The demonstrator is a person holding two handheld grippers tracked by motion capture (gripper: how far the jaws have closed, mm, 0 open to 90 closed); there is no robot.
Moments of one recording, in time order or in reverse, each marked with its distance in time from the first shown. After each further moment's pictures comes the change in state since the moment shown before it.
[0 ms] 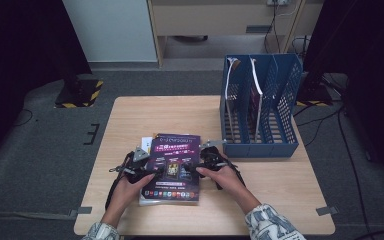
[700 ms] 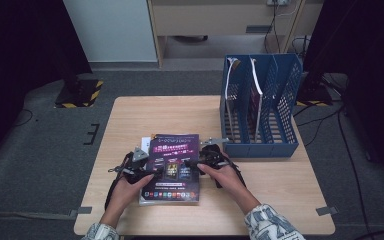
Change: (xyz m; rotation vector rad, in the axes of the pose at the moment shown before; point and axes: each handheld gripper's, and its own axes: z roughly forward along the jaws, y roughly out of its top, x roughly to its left) left arm 0.005 -0.002 -0.005 0.018 0.008 -0.014; right arm 0.001 0.008 -0.005 -0.053 -0.003 0.028
